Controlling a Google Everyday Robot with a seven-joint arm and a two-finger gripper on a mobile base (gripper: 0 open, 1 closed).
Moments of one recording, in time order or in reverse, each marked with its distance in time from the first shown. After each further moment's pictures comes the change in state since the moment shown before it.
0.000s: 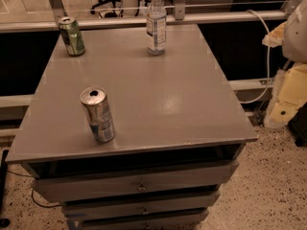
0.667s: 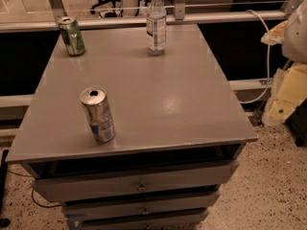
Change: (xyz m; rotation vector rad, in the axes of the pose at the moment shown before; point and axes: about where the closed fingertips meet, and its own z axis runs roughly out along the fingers) arm 0.000 -0.007 0.005 0.022 -0.036 -0.008
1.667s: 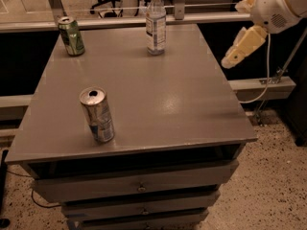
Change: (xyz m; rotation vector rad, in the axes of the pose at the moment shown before) arm -0.049 -0.157 0.061 0.108 -0.394 0.053
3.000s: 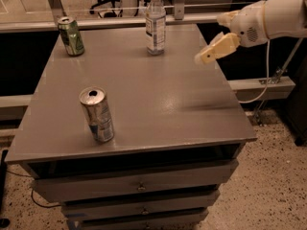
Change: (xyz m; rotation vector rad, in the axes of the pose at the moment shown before) arm -0.033 0.000 0.053 -0.040 -0.323 0.208
